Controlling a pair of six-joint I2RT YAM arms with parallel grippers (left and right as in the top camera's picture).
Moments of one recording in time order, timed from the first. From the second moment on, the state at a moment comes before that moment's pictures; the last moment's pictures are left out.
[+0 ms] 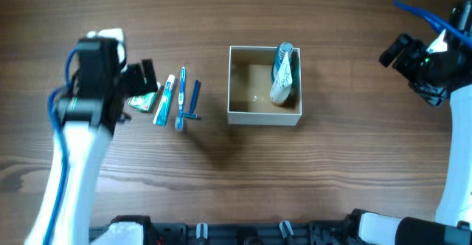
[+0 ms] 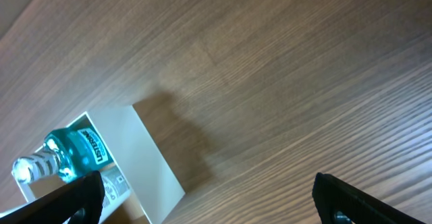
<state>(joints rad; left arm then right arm) -0.04 1.30 1.17 -0.77 -0.15 -0.12 -0.24 1.47 1.61 -1.27 -0.07 0.44</state>
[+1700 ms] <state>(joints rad) 0.03 1.86 1.33 -0.91 -0.09 -0.10 -0.24 1.47 1.61 -1.27 -0.07 0.44</state>
